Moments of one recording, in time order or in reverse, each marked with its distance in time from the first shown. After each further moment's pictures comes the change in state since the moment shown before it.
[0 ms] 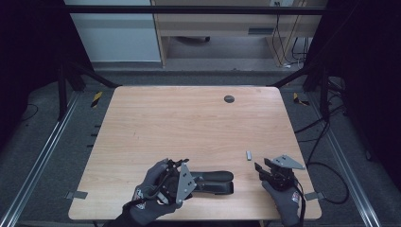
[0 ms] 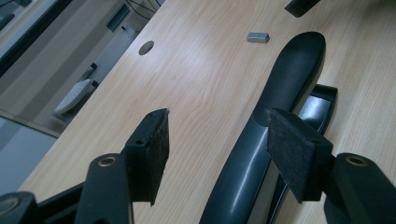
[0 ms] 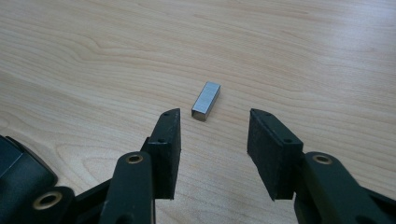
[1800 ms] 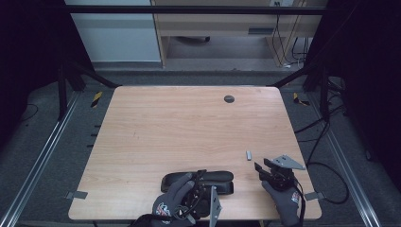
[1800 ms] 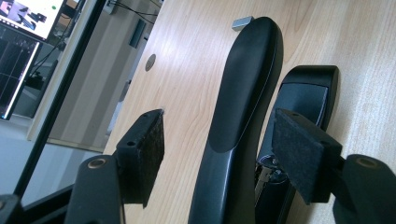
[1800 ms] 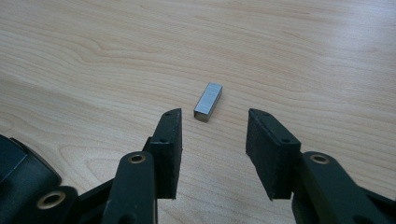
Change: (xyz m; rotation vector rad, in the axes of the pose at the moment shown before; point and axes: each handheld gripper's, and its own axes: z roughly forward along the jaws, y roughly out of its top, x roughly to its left) left arm -0.067 0.013 0.032 0.065 0.144 0.303; right arm 0.001 0.000 0.000 -0.006 0.003 0.008
